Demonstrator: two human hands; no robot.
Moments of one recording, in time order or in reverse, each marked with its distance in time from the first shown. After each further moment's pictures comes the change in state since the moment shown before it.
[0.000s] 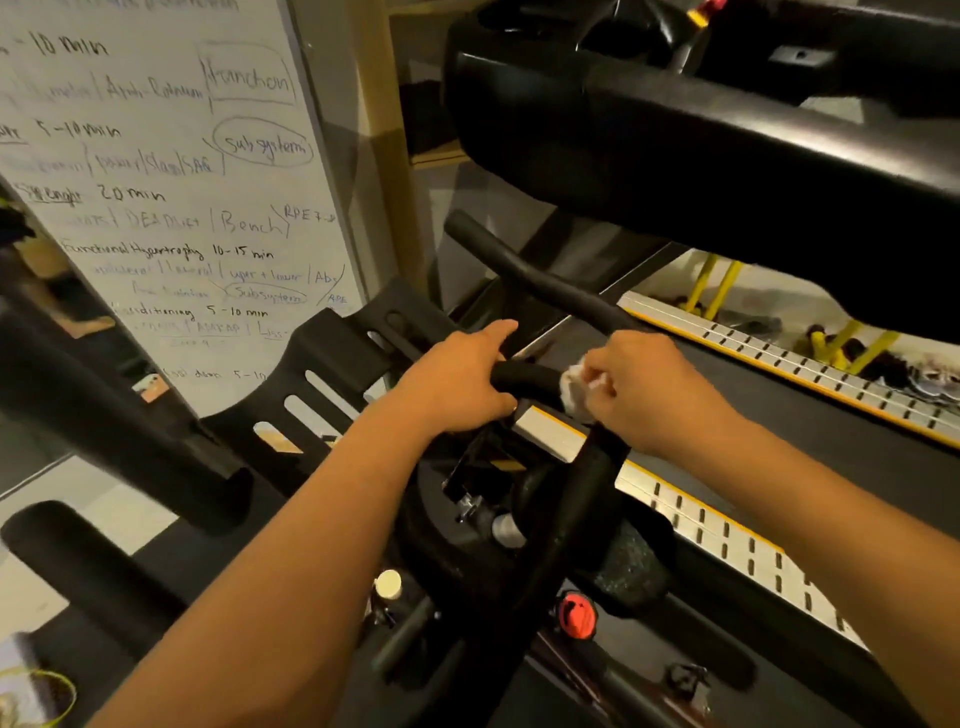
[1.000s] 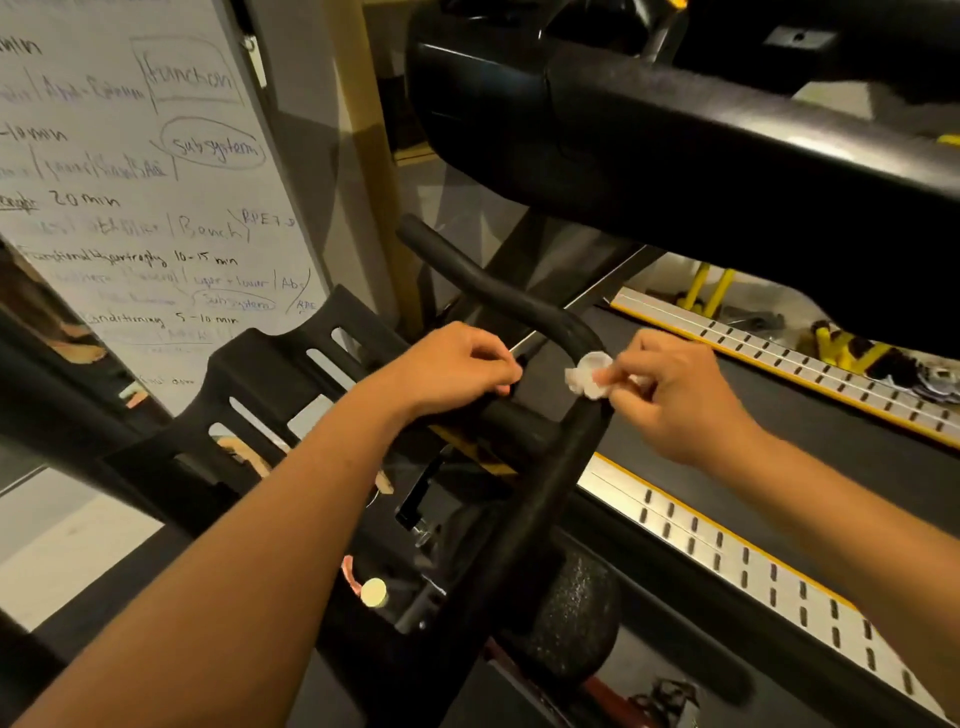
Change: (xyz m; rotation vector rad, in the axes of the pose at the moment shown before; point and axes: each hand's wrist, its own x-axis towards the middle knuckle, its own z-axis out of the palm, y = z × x) left_hand 0.050 0.033 0.006 -0.384 -0.084 -0.036; right_hand 0.015 0.107 0.018 0.250 0.294 -0.167
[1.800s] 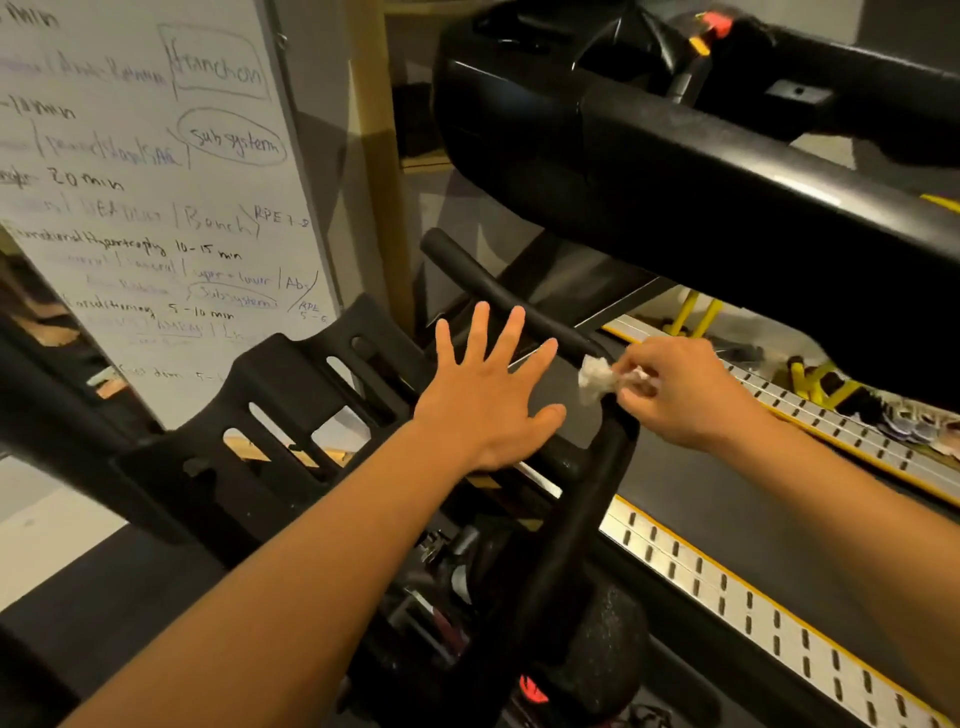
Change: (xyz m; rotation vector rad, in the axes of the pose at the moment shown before) left_hand 0.001 -0.011 0.020 0.892 0.139 0.103; right_hand 0.041 -0.007 -0.004 -0.235 -0.177 0.108
